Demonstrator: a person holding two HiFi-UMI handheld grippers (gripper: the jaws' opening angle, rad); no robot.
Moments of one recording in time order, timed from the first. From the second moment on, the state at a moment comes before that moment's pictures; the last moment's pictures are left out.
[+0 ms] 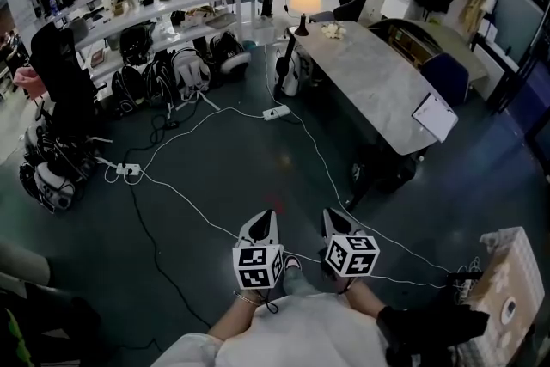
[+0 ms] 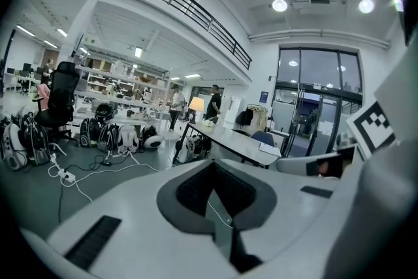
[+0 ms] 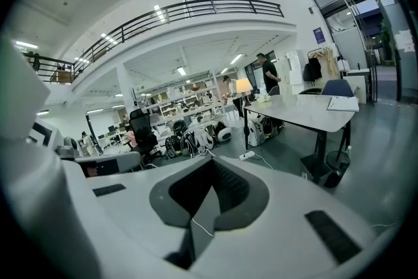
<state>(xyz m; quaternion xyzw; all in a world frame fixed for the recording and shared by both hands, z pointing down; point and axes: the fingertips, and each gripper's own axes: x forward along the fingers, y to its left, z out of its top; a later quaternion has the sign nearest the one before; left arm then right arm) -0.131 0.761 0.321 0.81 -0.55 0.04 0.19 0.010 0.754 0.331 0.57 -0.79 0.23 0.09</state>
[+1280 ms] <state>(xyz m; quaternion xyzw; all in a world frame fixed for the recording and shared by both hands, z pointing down) -0.057 0.528 0.318 0.80 -0.57 0.07 0.19 0.083 0.514 0.345 0.54 -0.79 0.26 0.11</state>
